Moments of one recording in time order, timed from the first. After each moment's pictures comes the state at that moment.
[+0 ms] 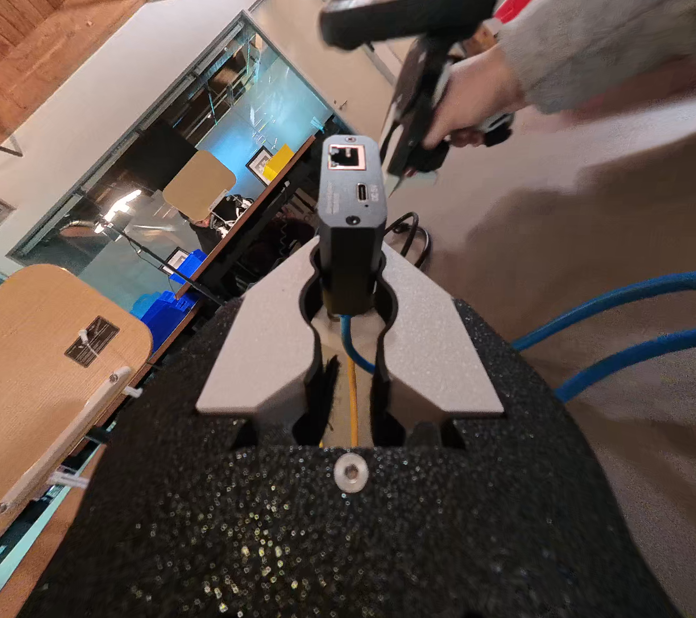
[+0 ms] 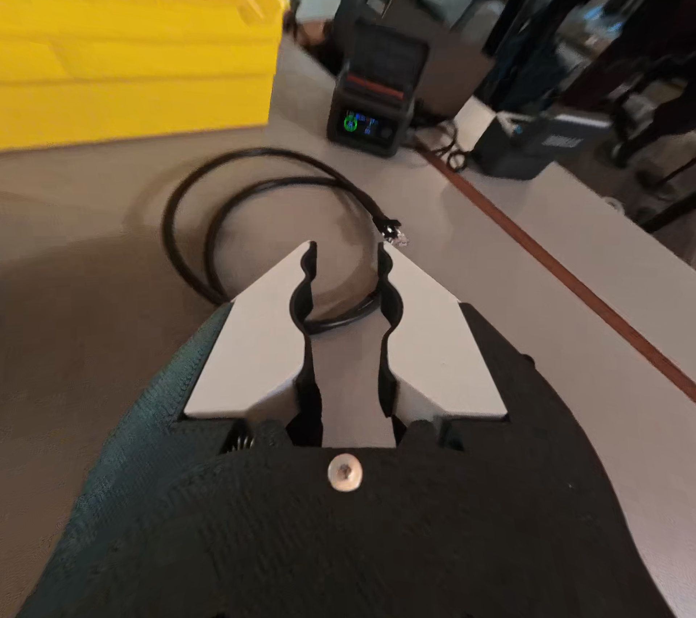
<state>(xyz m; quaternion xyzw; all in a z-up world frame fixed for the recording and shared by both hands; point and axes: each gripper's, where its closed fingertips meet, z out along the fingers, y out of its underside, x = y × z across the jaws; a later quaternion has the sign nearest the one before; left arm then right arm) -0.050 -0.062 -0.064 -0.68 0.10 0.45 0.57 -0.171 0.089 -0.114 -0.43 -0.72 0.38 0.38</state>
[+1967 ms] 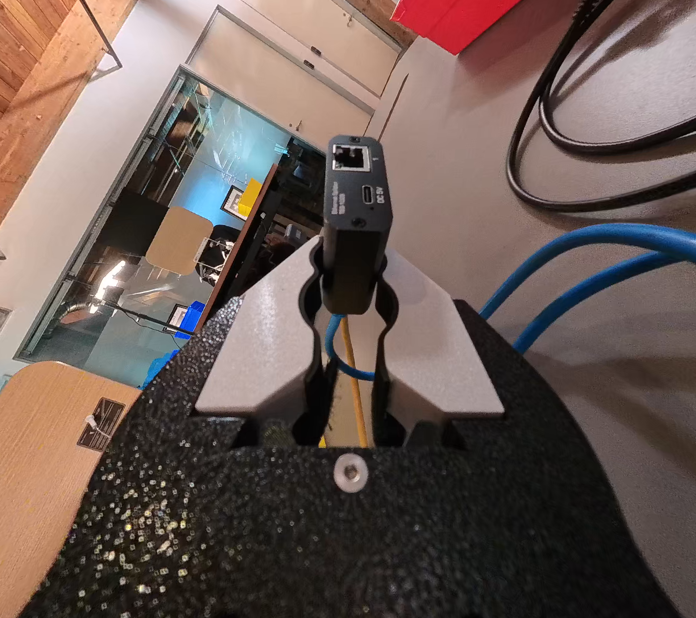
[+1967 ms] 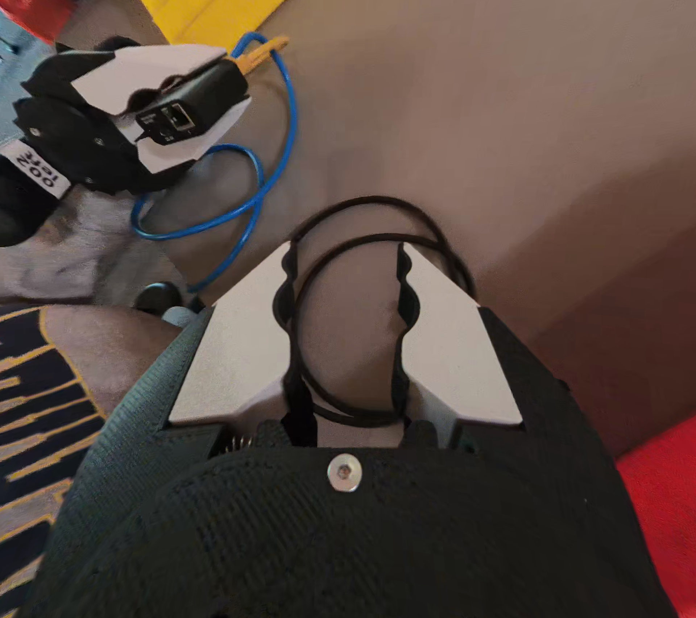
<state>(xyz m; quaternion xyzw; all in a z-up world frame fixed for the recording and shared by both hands) -0.017 -0.051 -0.087 -0.69 0.22 0.46 0.52 0.077 0.046 -0.094 -0.61 -0.68 0.39 0.11</state>
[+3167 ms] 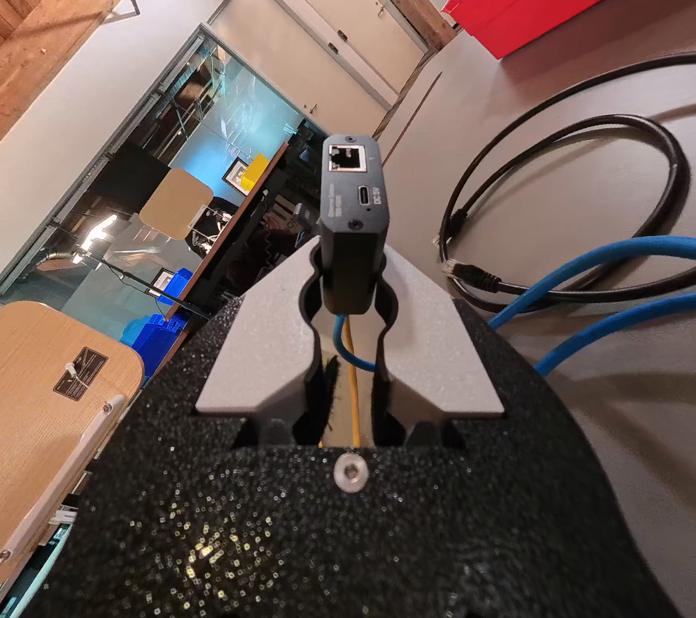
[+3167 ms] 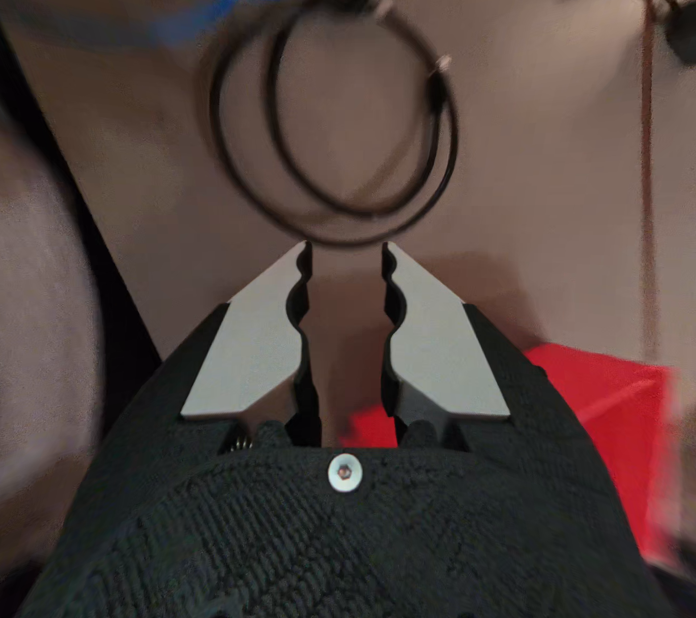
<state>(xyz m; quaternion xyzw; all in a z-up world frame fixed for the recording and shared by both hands) -0.038 -0.063 -0.077 -0.69 0.15 0.44 0.55 0.102 0.049 -0.108 -0.31 -0.91 0.11 0.25</state>
